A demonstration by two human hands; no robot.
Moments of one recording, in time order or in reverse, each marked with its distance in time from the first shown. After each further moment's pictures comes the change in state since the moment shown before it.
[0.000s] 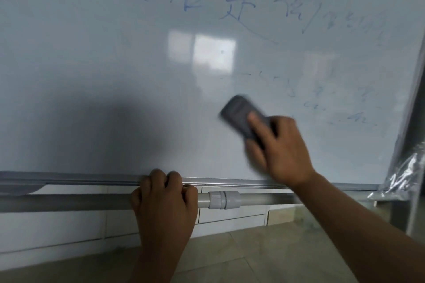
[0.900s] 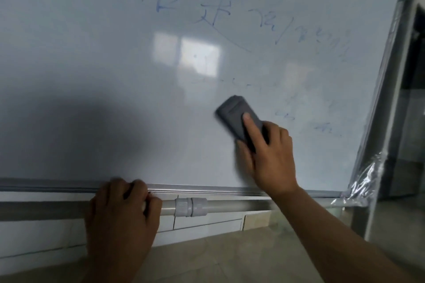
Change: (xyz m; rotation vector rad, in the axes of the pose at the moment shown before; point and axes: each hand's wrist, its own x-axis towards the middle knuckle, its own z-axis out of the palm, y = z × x) left_hand -0.004 -0.004 -0.006 -0.032 -0.019 0.026; right_hand -0.013 0.022 -0.014 0.003 -0.071 0.244
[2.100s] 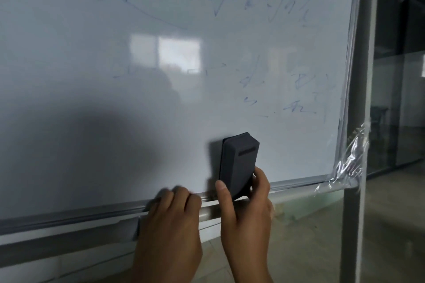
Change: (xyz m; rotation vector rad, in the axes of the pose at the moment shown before) left_hand -0.009 0.122 0.047 -0.057 -0.313 0.485; right_hand -0.089 -0.033 -0.005 0.493 0.099 0.812
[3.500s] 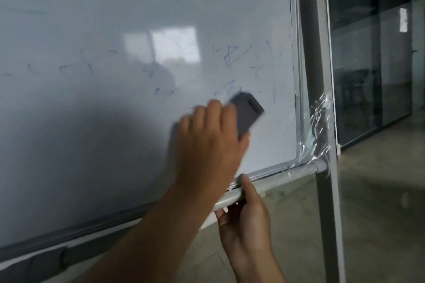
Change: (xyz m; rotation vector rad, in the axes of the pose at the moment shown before) left_hand 0.128 0.170 -0.005 0.105 0.505 0.224; right_hand 0.054 0.068 -0.092 1.336 0.133 1.152
